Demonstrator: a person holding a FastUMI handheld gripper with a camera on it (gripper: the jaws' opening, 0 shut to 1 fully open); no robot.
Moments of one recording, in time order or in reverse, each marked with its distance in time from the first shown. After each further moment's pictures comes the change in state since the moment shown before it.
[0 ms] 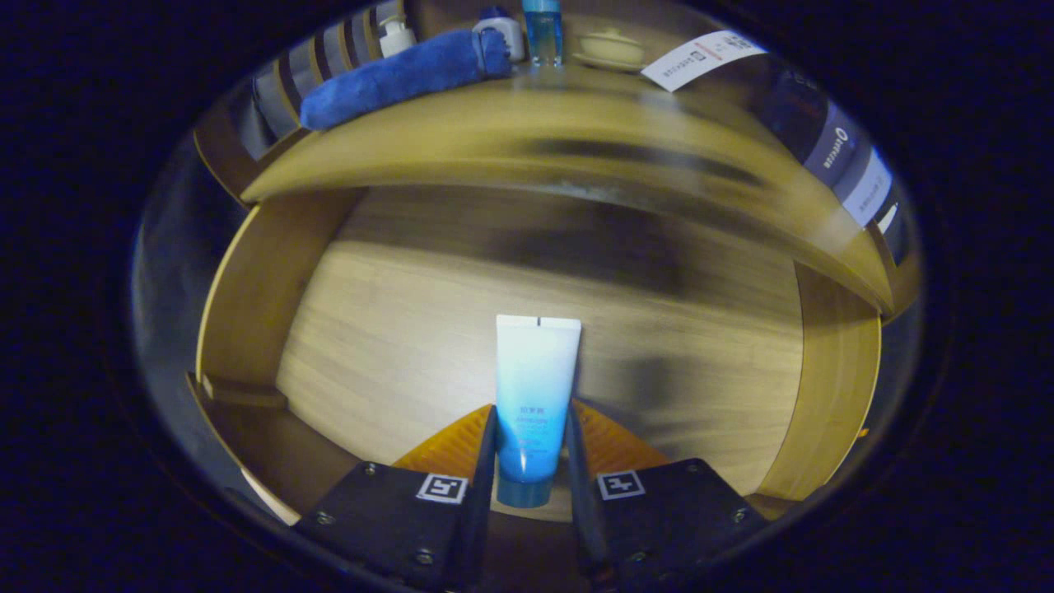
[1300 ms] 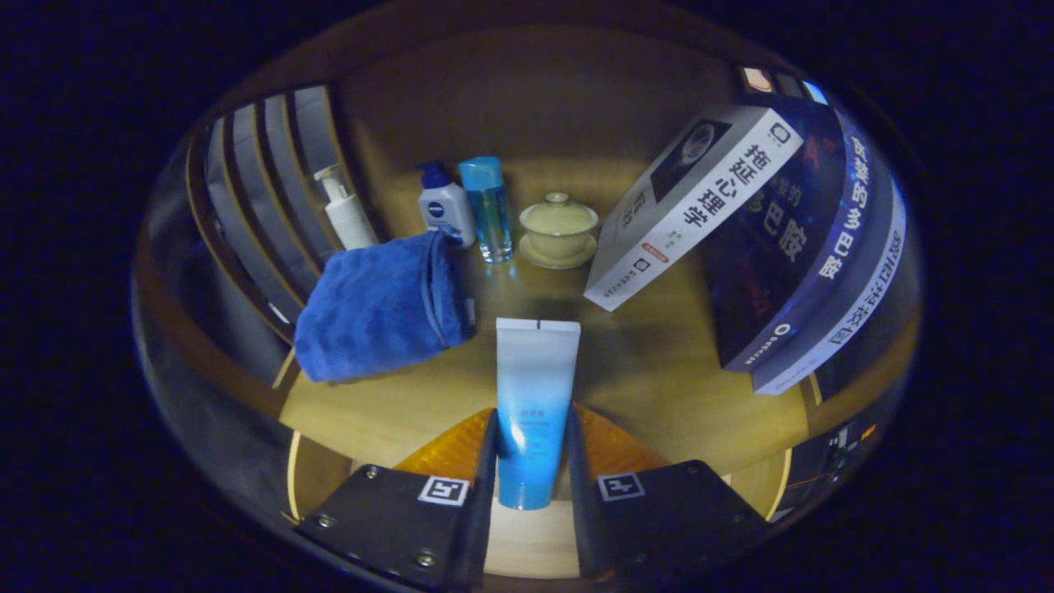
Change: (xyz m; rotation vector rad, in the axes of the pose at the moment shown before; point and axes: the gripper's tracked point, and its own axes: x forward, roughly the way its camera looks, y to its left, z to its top) arm -0.046 -0.034 0.193 0.166 -0.315 -0.101
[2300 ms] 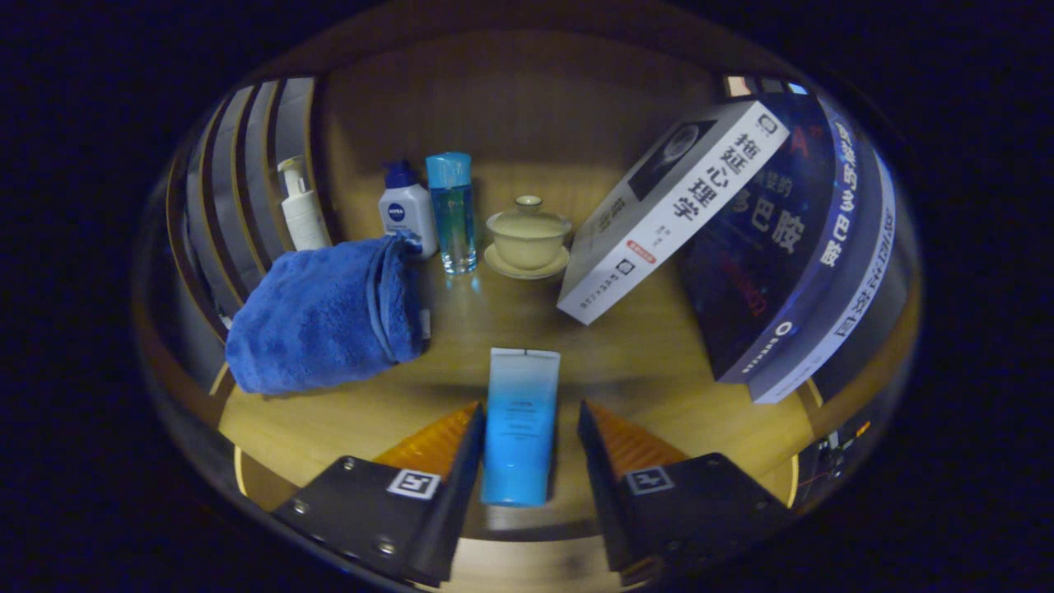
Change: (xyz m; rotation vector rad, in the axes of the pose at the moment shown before) arm 0.028 -0.014 0.002 -0.029 -0.181 -0.116
